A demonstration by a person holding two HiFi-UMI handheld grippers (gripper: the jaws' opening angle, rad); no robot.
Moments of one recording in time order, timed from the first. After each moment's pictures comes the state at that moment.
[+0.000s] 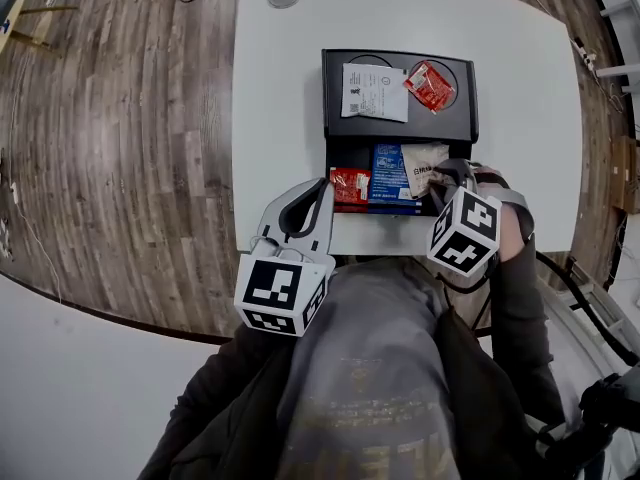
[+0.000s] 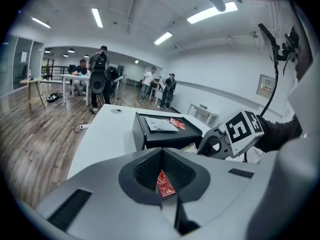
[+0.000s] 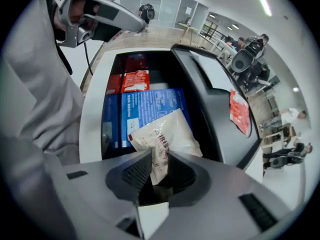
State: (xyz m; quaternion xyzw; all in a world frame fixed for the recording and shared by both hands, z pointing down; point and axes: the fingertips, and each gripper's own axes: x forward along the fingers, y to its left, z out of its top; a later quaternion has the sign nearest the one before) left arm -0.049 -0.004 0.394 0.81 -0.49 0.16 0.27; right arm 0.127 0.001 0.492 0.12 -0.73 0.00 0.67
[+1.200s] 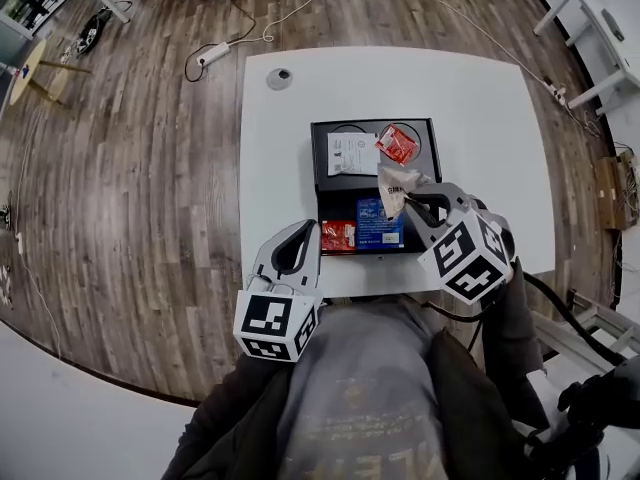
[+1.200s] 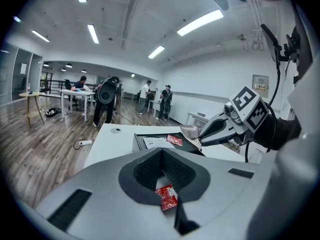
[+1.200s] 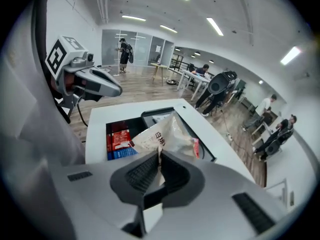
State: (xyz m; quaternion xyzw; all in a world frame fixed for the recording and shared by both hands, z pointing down) left arm -0.054 -0.006 0.346 0.83 -0.50 0.12 0.21; right arm 0.092 -0.032 0.374 0.26 -0.83 0.01 0.49
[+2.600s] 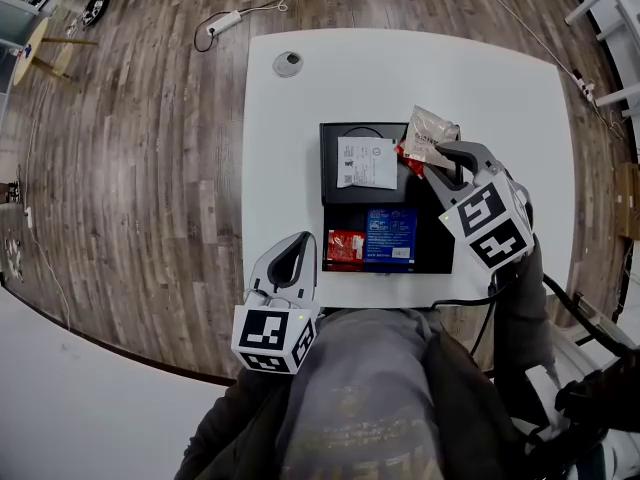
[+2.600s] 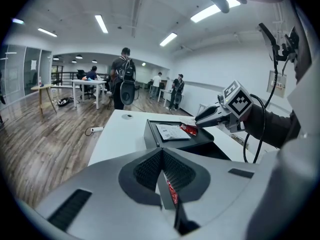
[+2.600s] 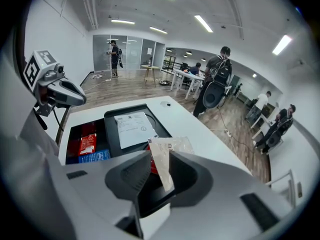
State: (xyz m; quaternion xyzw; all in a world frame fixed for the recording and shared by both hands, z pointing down) left arm -0.071 -0.022 0.384 0.78 -0.54 0.17 0.26; right arm 0.109 -0.134 0.398 0.29 -0.84 0.05 0.46
